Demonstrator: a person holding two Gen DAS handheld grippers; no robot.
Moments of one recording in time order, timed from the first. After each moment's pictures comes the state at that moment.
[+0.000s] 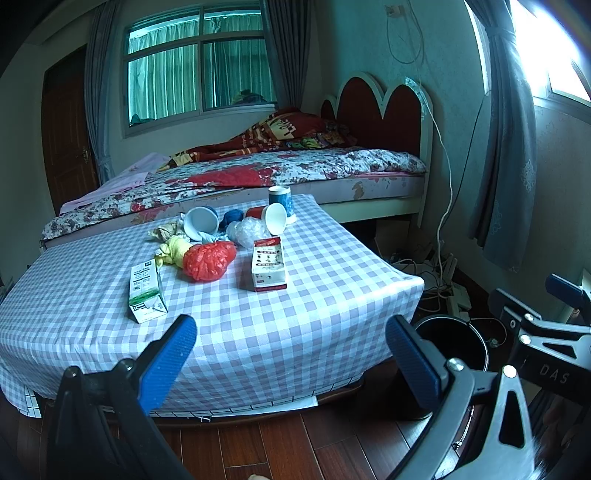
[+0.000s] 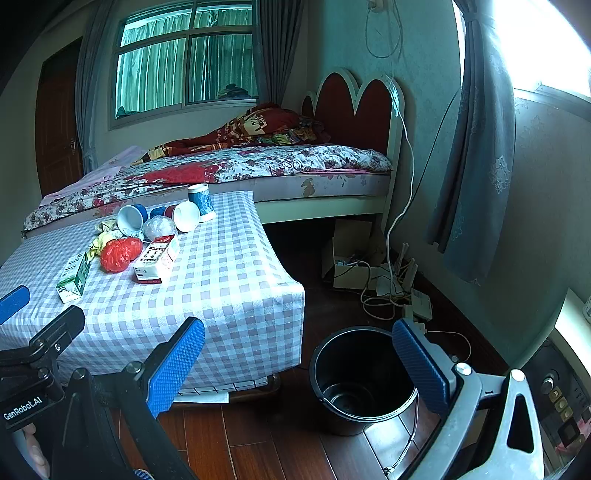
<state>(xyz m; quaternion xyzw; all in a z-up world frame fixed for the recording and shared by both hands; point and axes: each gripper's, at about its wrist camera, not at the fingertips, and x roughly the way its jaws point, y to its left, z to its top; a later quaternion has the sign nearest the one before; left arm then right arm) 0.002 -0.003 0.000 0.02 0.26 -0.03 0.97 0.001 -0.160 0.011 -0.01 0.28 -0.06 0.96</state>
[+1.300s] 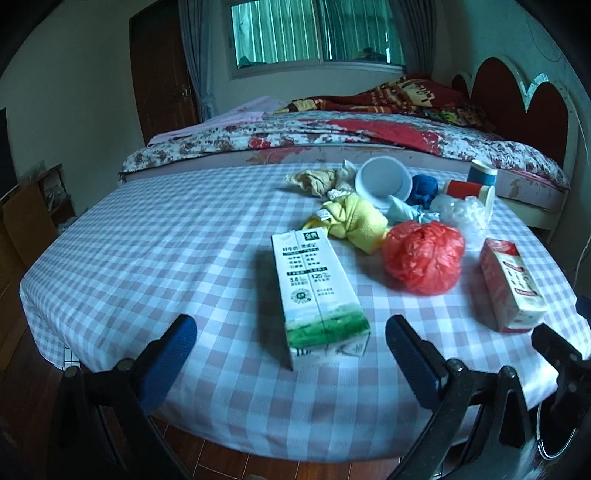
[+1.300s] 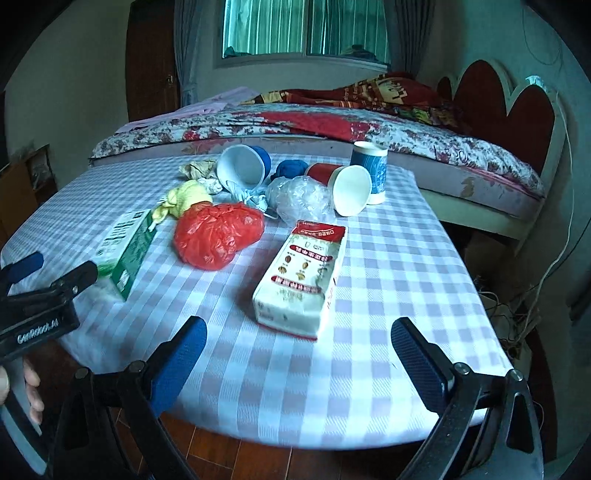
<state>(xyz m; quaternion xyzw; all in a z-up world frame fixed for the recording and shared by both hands) 0.149 0.183 -0.067 -0.03 0.33 0.19 0.92 0.197 0.012 -0.059 -0.08 0.35 0.15 0.92</state>
